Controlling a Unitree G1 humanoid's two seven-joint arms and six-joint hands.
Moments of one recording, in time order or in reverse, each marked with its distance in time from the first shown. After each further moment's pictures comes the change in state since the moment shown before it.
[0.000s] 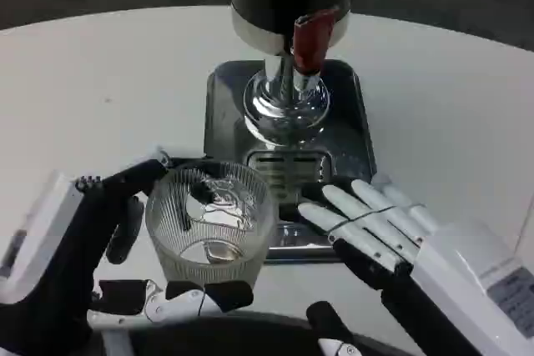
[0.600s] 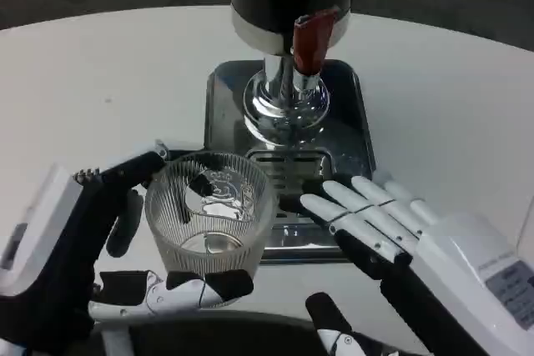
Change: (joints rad) left arm -0.021 -0.013 0.000 0.000 0.007 0.023 0.000; right arm -0.024 0.027 0.014 0.007 -0.024 0.023 0.006
